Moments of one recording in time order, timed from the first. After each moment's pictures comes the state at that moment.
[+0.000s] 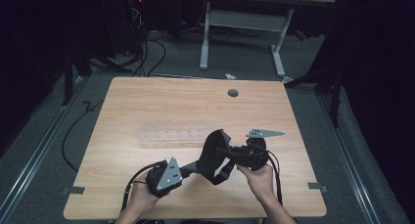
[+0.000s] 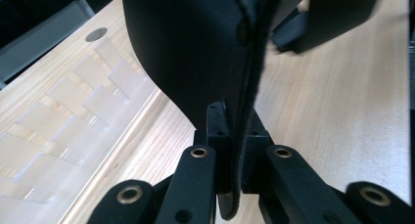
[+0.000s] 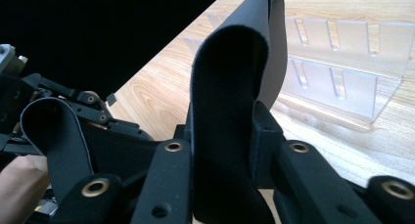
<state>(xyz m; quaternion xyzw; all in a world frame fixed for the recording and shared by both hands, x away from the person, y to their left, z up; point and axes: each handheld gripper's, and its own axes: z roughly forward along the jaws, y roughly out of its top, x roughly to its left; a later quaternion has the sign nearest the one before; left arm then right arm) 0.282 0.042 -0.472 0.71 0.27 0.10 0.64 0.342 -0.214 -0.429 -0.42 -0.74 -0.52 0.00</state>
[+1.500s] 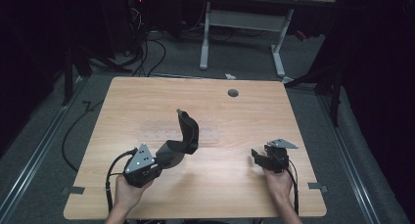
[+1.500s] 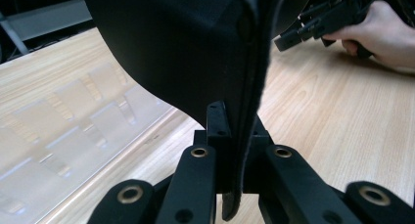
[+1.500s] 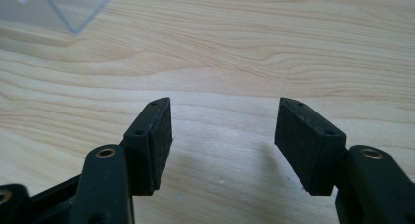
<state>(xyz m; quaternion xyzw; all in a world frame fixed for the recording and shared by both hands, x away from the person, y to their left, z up) 0.308 0.095 -0.453 0.62 0.39 0.09 0.68 0.362 -0.302 -0.524 -0.56 -0.72 -0.34 -0.24</state>
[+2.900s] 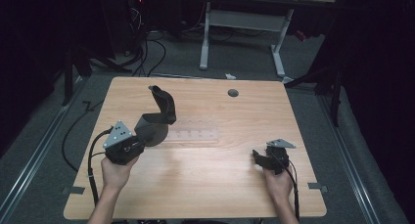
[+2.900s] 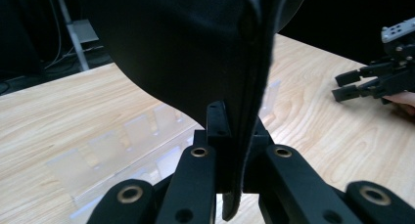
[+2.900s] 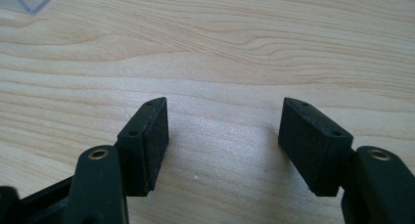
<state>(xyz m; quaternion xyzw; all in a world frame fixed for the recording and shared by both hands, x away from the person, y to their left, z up) 0.358 0.135 -0.423 0.55 0.44 0.13 0.70 0.365 -0.304 -0.531 -0.57 -0.72 -0.31 -0.25</state>
